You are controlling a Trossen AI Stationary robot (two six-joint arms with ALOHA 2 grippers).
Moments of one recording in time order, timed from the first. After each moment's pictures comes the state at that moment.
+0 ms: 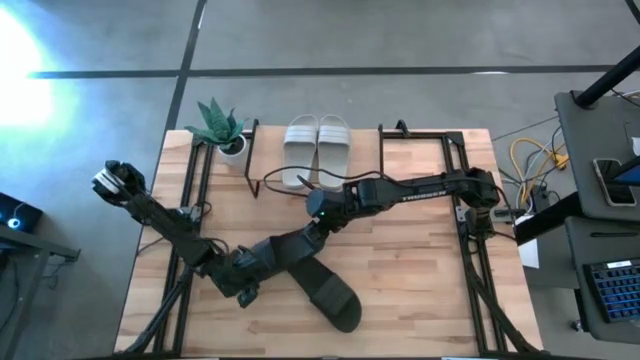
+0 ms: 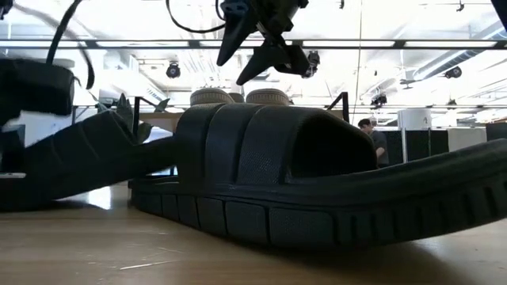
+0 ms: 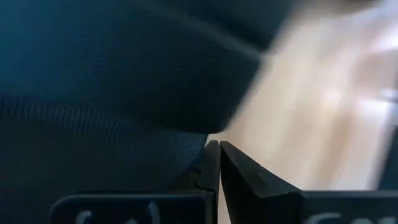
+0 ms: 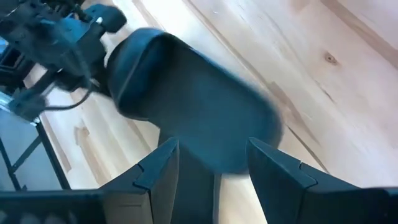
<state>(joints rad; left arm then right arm) -0.70 1.36 0.48 -0.08 -0.17 -1.30 0.08 1.93 1.75 -0.79 -0.02 0.80</state>
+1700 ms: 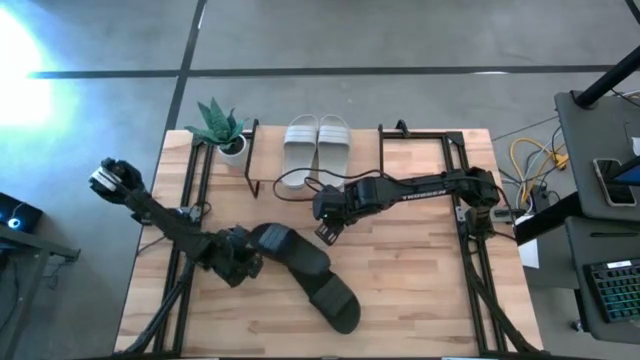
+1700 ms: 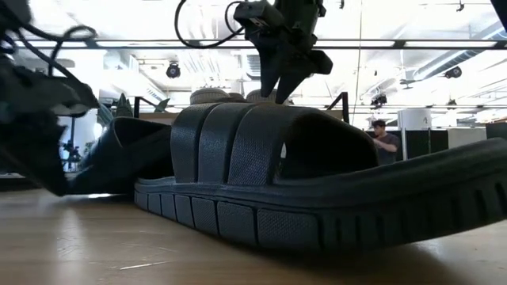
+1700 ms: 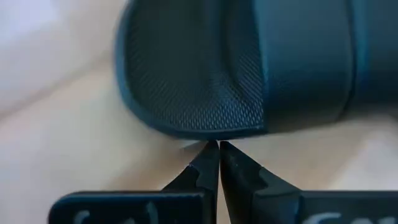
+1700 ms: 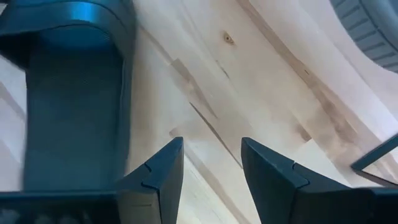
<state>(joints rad) -0.61 1.31 0.48 -0.42 -0.48 -1.53 0.07 1.93 1.75 -1.04 0.16 0.71</state>
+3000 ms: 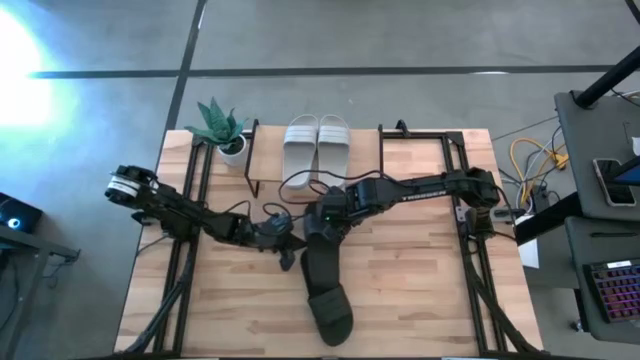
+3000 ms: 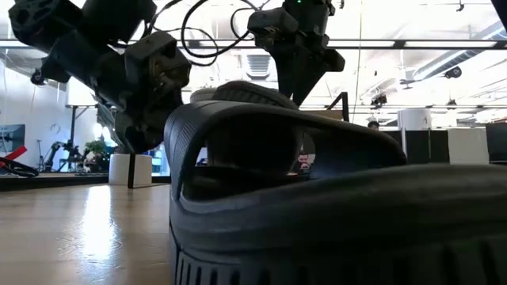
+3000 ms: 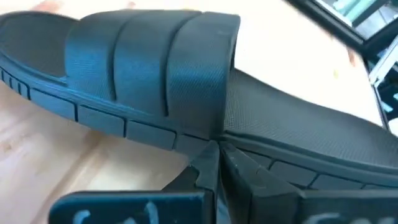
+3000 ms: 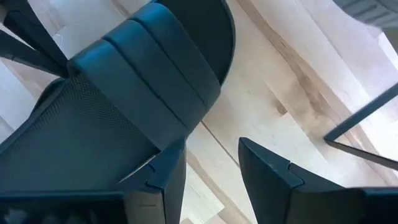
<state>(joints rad) -0.23 1.49 0.54 0.42 -0.23 -0.69 0.08 1.93 1.75 -1.16 0.17 0.74</state>
